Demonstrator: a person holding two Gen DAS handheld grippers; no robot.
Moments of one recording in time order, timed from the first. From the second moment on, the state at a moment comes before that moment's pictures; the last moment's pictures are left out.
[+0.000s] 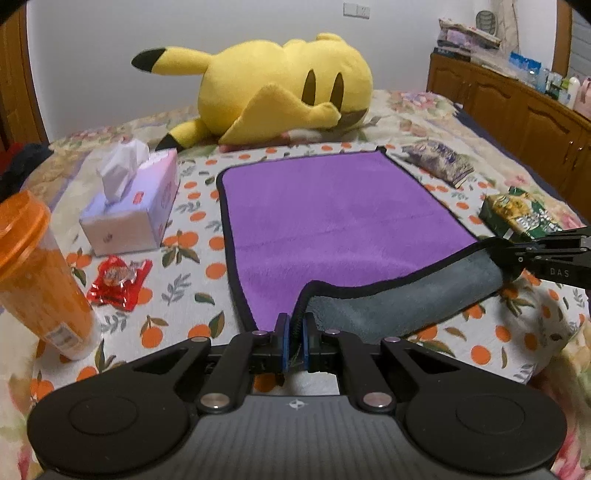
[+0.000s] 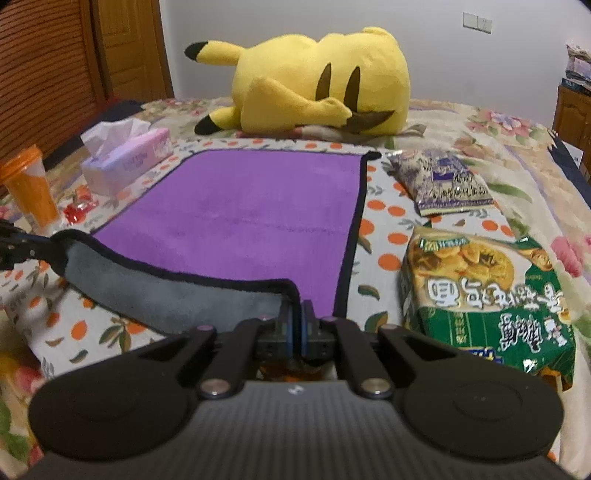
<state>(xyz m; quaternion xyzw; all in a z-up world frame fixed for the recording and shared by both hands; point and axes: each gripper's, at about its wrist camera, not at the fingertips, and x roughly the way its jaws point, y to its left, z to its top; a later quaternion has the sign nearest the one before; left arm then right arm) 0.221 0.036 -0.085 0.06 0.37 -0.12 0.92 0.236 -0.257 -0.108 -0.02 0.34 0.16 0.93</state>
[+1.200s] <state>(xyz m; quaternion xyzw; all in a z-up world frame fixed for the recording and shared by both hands) 0.240 0.035 -0.066 0.04 0.32 -0.11 0.94 0.250 -0.261 -0.091 -0.04 0.28 0.17 0.94</state>
